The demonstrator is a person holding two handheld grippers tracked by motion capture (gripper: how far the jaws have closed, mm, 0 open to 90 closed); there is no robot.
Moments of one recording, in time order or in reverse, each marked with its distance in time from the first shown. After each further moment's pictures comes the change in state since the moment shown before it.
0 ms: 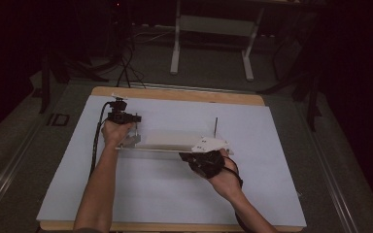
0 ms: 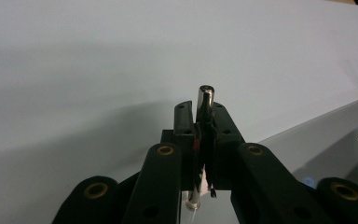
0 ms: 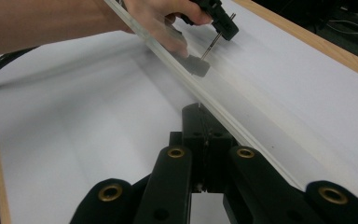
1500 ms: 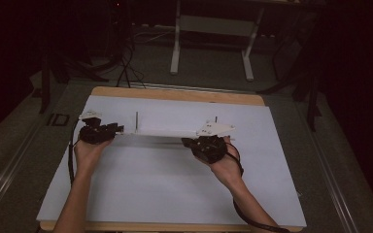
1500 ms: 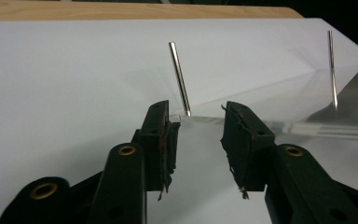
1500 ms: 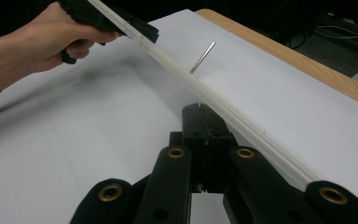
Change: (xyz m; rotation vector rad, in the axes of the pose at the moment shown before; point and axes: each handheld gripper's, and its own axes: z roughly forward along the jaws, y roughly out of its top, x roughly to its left) left arm -0.004 -0.070 -0.093 -0.234 0.017 0.192; right arm -0.025 0.023 -0.003 -0.048 -0.015 0.063
